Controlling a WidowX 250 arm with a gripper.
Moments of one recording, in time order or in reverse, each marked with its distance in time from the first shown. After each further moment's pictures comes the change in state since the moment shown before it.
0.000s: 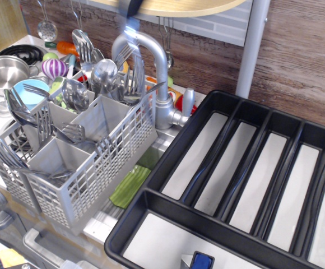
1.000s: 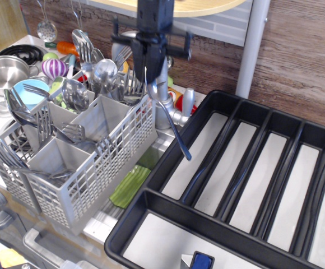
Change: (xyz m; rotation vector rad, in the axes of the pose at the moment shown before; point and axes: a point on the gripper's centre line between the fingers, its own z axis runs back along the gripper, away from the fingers) arm 0.026 -0.034 -0.070 -0.165 -0.122 0.089
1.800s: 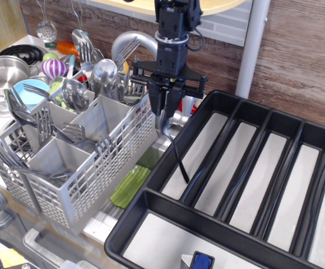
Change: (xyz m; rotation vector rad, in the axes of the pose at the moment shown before) arm 0.020 -0.018 -0.042 -0.013 -0.075 0.077
